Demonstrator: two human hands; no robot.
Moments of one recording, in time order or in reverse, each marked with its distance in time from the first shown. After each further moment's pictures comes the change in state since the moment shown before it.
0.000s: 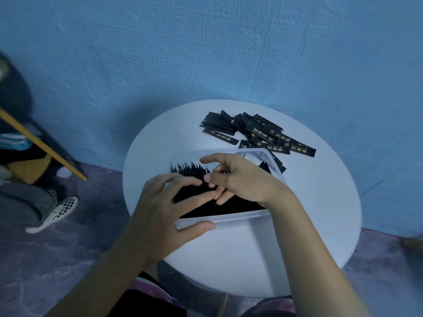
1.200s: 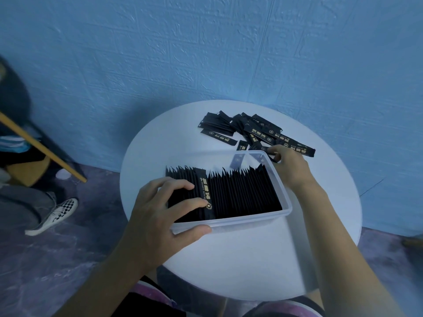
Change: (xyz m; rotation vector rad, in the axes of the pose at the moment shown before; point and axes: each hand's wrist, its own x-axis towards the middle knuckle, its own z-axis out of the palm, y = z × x) left_hand -0.006 0.003 0.002 -0.036 0.005 -0.094; right_hand 0.023 0.097 -0.102 -0.618 0.666 0.144
